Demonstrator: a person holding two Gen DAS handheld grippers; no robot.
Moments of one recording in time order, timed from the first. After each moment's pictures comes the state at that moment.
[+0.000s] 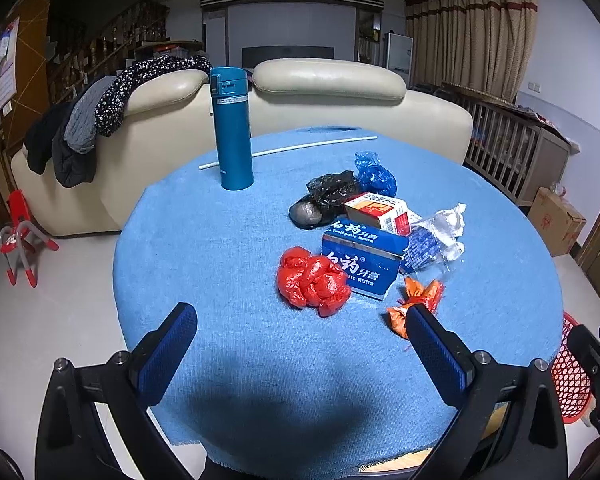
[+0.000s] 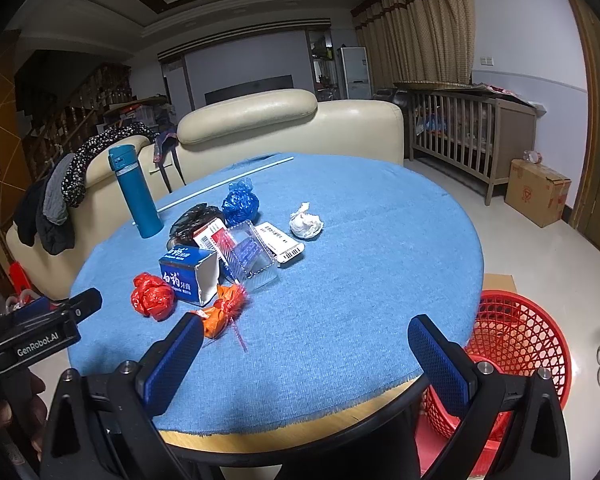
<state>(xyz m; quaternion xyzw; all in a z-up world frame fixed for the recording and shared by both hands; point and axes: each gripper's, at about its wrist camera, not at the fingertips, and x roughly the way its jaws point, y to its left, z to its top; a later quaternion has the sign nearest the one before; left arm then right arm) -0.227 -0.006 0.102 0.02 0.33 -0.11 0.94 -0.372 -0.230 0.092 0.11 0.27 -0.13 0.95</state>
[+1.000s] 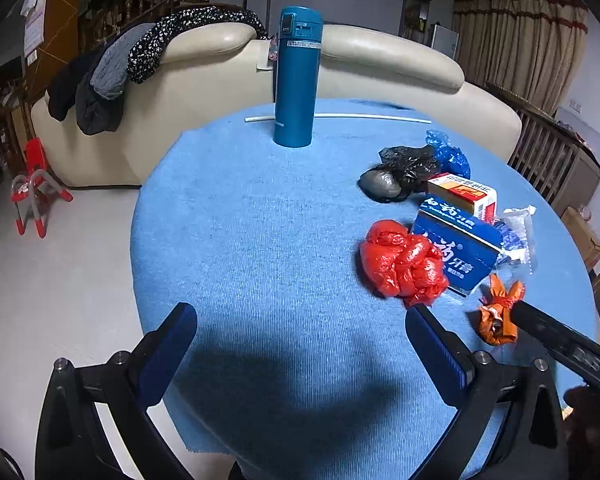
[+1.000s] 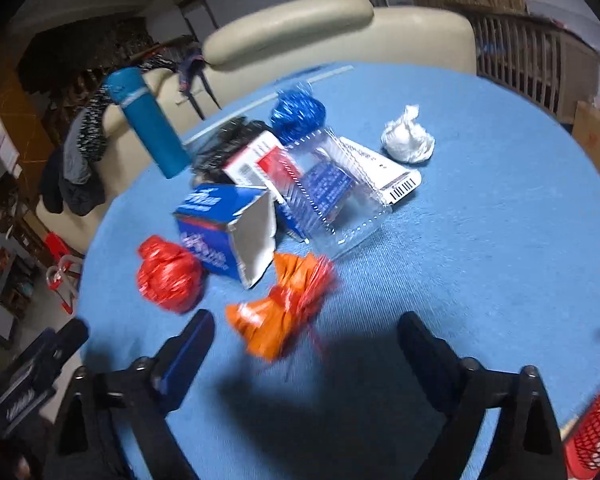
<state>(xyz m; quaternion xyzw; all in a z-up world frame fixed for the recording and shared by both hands) -0.178 0.047 0.051 -0.03 0.38 -0.05 0.92 -0.231 -0.201 0.019 0.17 0.41 -0.02 0.90</state>
